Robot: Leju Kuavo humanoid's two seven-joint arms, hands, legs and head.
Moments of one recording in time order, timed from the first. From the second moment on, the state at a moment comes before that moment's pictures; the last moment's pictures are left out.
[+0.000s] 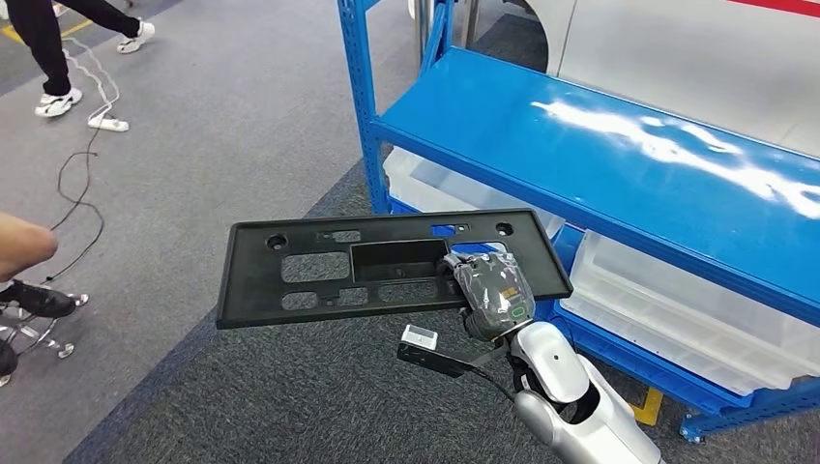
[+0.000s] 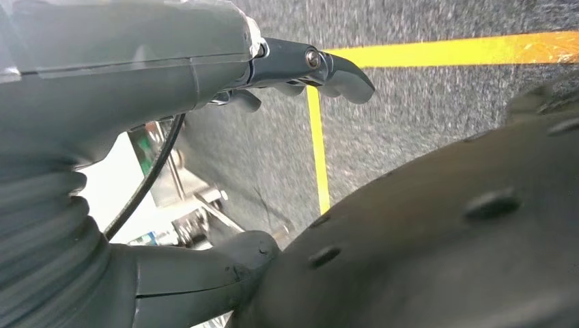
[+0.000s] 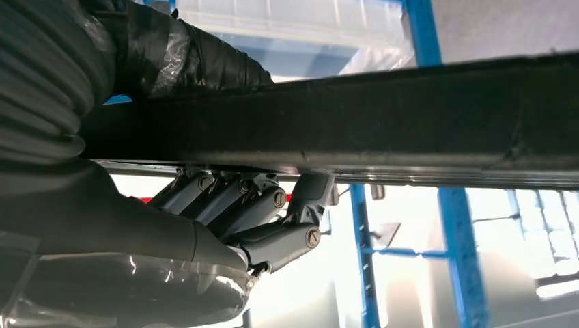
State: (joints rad) left arm 0.02 0.02 -0.53 -0.13 0.17 -0.15 0.13; right arm -0.37 -0.21 0.69 -1.33 1.19 -0.14 -0.06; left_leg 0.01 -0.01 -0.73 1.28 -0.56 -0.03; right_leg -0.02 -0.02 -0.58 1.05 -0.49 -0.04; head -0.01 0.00
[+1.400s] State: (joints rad) left arm 0.01 0.03 -0.61 -0.13 0.07 -0.18 0.12; right arm -0.53 0.02 0.77 -1.26 1.26 -0.12 0.08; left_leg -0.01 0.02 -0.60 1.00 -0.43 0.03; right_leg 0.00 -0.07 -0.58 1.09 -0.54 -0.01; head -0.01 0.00
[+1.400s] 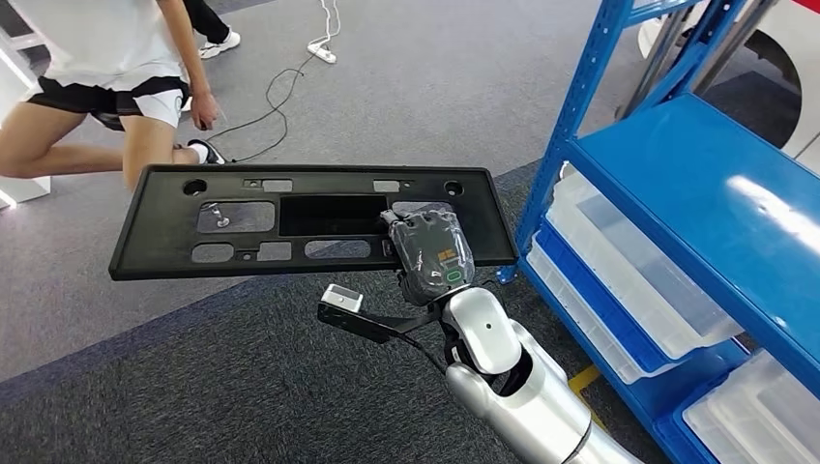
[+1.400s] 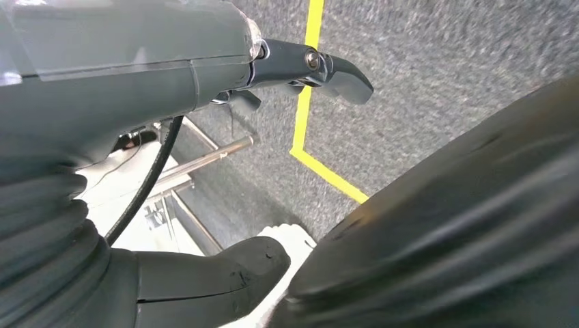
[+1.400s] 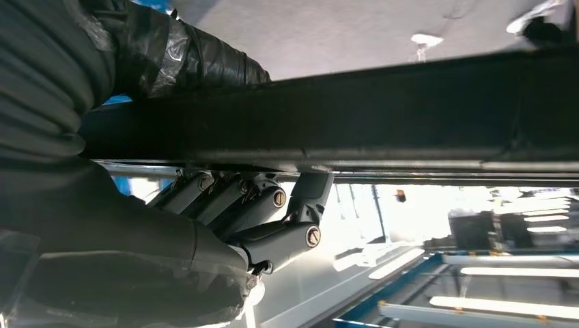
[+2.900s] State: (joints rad) left arm 0.00 0.06 -0.71 -0.13 0.05 -0.18 0.09; right arm -0.37 -0.19 0.73 -1.61 1.26 -0.02 0.06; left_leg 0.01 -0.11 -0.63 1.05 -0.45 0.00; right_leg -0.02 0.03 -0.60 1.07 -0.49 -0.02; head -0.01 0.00
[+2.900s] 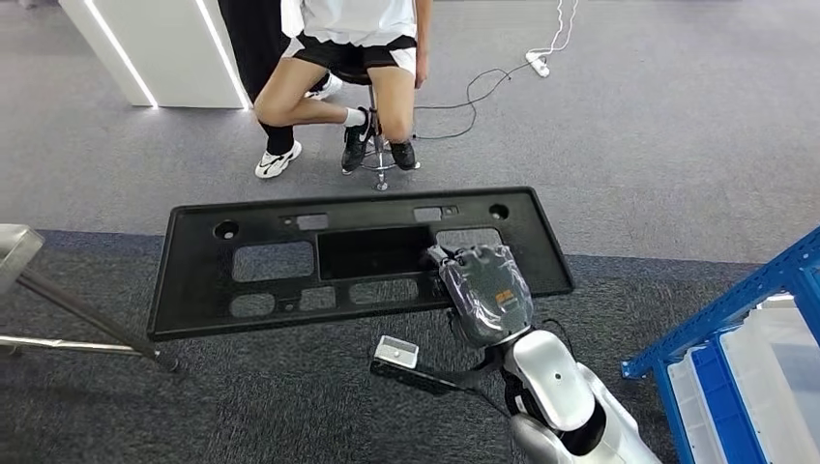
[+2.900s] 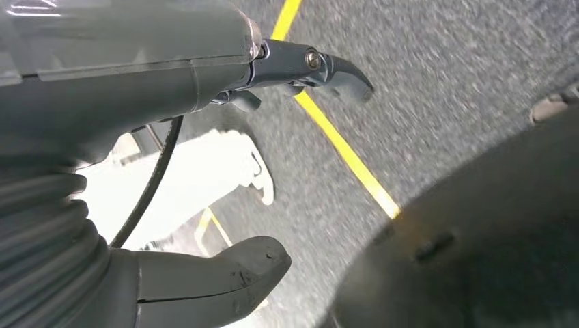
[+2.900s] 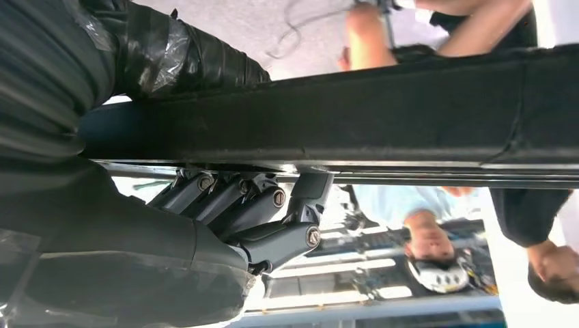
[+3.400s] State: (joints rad) left arm 0.00 0.07 -0.62 -0.13 0.17 -0.18 0.11; right arm -0.46 -0.13 0.75 -1.48 1.22 -0.07 -0.01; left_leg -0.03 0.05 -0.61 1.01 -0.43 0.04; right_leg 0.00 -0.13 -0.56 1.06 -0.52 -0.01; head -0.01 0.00
